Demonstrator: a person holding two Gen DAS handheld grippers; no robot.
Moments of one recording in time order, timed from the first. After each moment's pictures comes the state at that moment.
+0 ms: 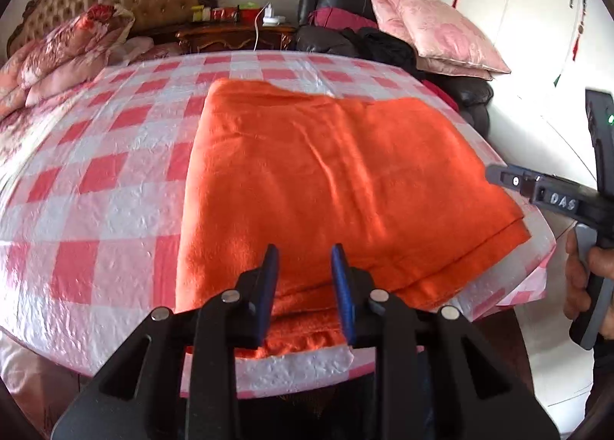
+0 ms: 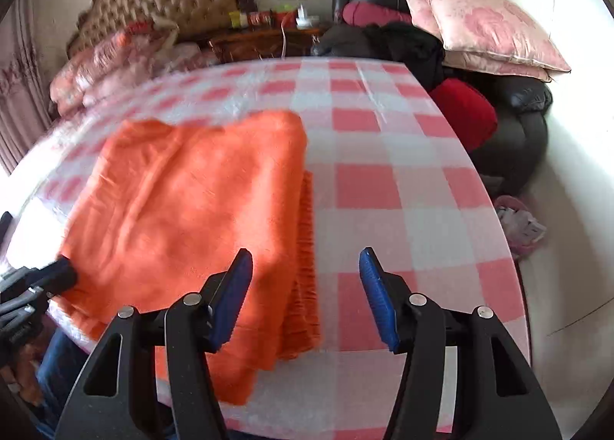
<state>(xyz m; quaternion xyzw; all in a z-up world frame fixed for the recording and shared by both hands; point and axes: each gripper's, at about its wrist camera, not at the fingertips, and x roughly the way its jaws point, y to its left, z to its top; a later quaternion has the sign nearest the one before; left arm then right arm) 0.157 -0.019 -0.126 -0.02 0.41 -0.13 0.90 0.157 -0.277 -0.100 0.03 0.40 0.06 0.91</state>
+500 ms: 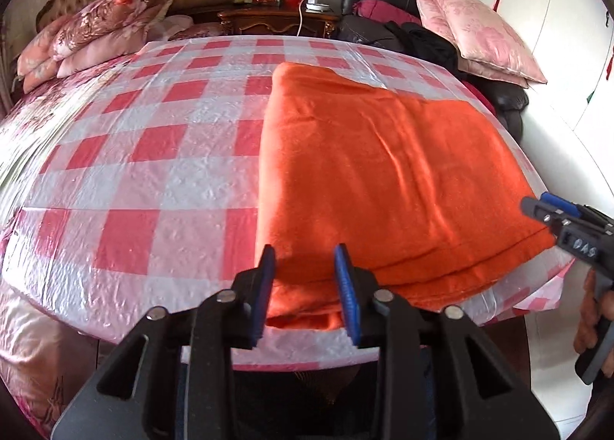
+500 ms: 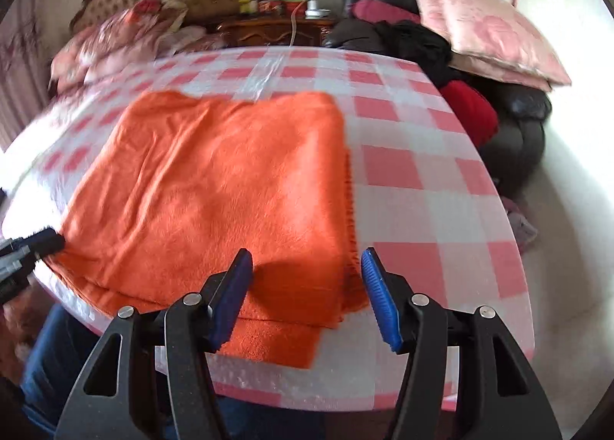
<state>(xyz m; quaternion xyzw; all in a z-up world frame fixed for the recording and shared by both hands) 0.150 0.020 -0.125 -0.04 0.44 -0.06 0.89 0.143 -0.248 -0.106 -0.01 0.42 0.03 0.91</state>
